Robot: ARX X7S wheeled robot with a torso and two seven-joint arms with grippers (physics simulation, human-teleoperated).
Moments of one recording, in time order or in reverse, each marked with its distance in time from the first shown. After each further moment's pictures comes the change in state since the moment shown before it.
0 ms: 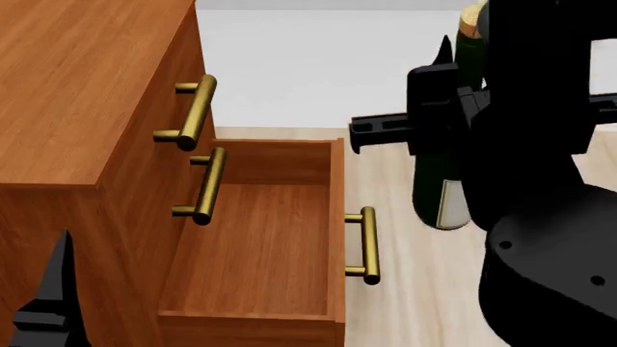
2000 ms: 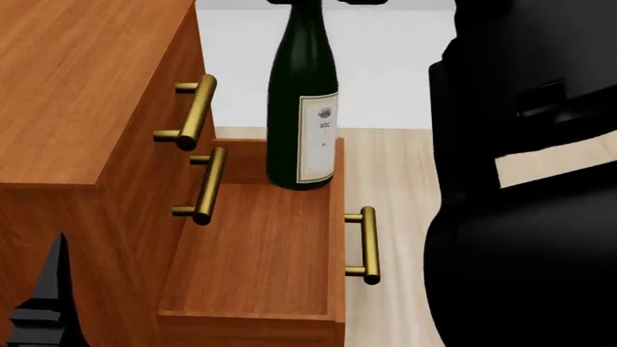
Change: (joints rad) left arm 0.050 -0.014 -0.017 -0.035 0.010 0.040 0.024; right arm 0.856 -0.754 -0.133 1.686 -0.353 0.325 -0.920
